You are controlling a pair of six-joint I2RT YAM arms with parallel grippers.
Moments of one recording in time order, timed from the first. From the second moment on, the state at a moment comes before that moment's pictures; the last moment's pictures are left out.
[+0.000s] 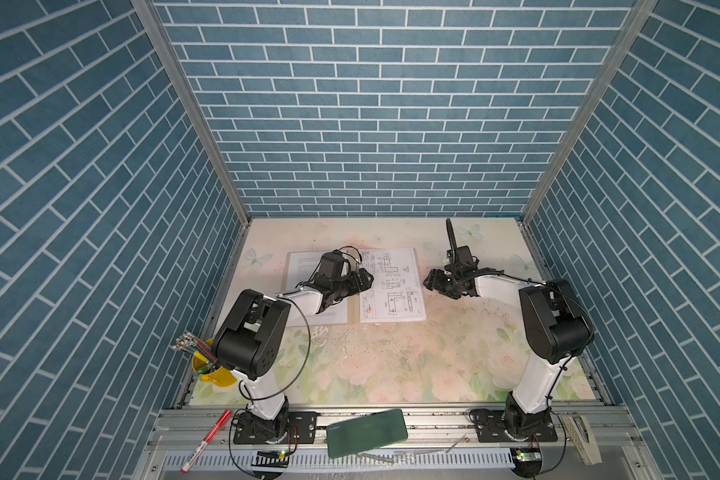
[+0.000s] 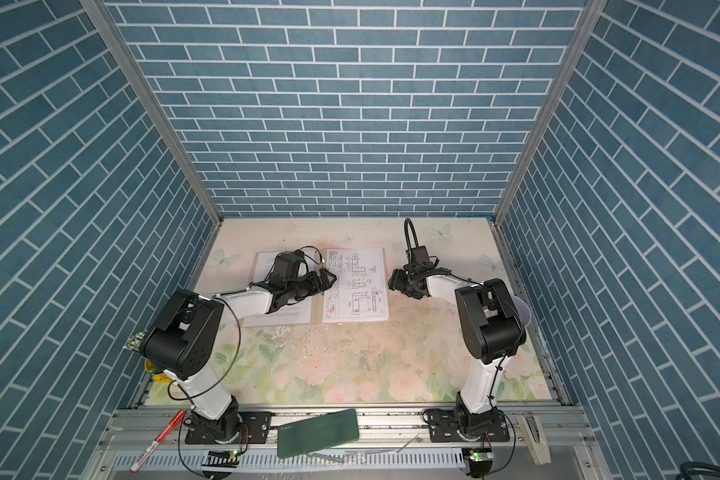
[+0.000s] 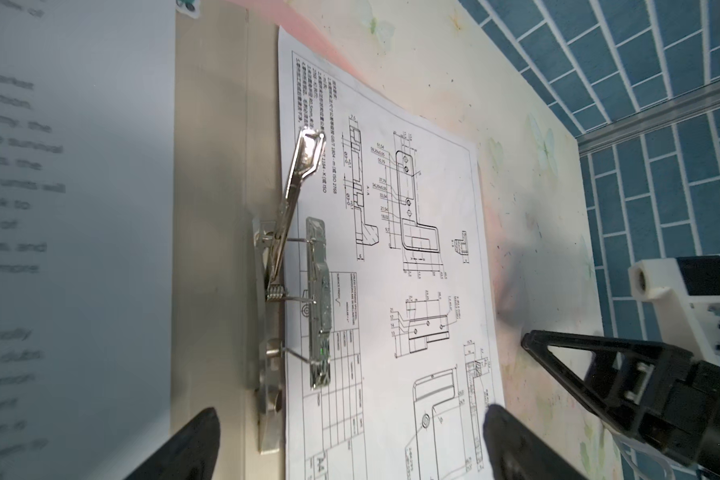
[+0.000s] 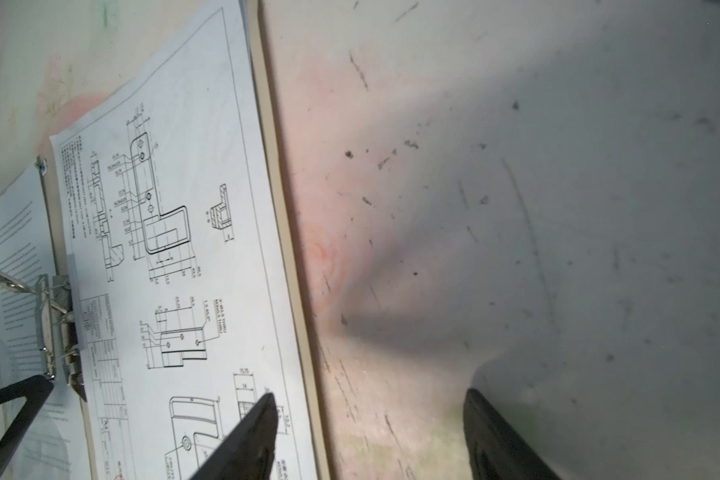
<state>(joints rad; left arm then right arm) -0.38 1.78 0.90 0.16 0.28 -0.69 0.36 1.83 1.05 -0.19 -0.21 0.57</state>
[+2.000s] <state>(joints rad) -0.48 1.94 1.16 0.19 0.30 -0.67 0.20 1.77 0.92 -0.04 -0.29 0.54</state>
